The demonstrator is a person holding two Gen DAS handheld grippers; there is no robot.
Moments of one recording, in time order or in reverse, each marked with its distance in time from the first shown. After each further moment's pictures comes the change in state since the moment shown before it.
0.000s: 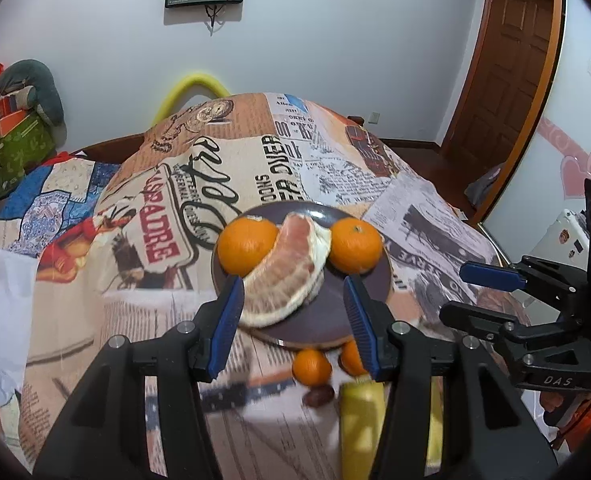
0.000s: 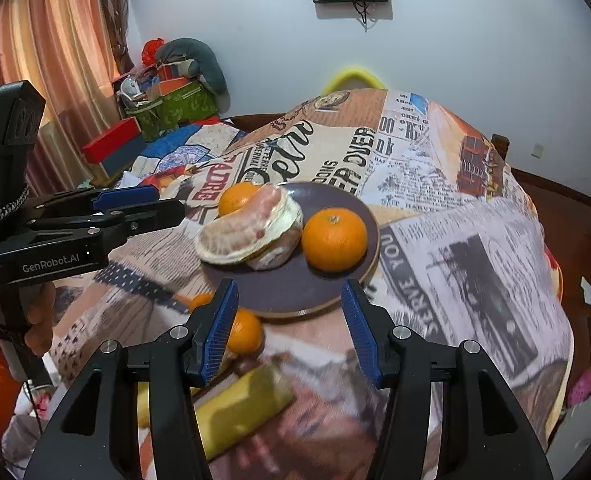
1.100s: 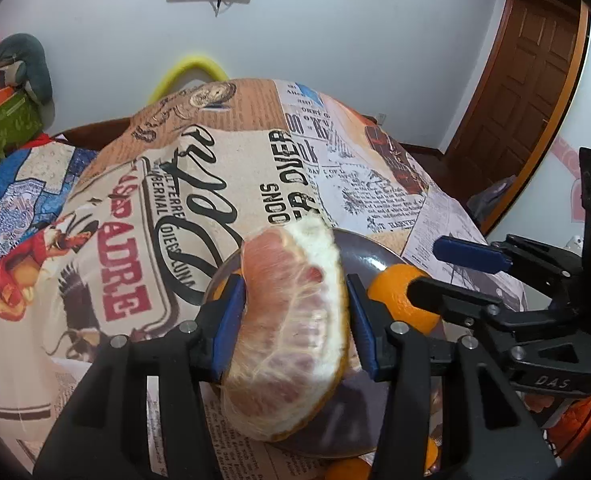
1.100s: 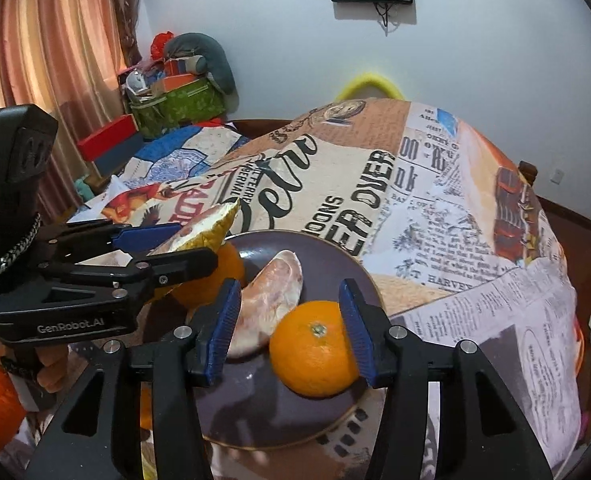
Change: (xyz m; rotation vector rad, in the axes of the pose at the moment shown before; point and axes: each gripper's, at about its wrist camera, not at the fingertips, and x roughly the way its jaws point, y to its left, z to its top) left arm 0.103 0.032 0.043 -0.062 0.009 -0.038; right arm 0.077 -0.018 0.056 -0.075 -0.010 0.025
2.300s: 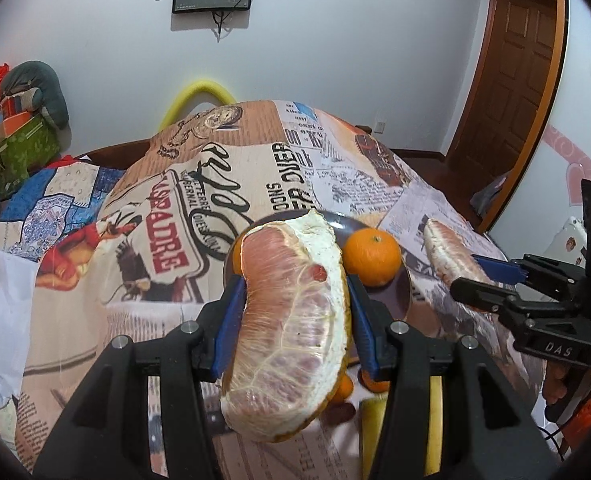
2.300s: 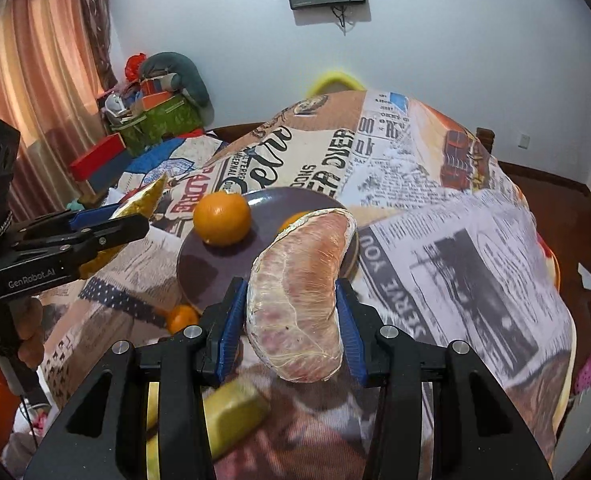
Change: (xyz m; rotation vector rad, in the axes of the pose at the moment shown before) left arm -0.083 -0.019 -0.037 0.050 -0.054 0.050; right arm -0.065 0.010 -0.052 0.123 -0.029 -0.059
